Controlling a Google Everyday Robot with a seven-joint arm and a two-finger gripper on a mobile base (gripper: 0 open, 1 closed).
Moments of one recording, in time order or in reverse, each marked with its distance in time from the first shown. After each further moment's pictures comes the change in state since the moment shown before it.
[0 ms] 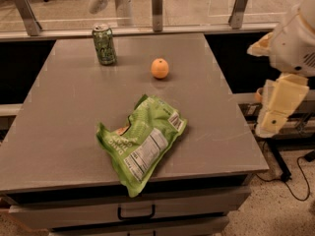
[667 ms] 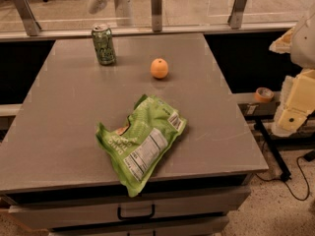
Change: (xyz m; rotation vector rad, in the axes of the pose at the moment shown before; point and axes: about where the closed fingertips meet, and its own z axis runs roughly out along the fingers) arm 0.025 0.001 -0.019 0.029 0.050 0.098
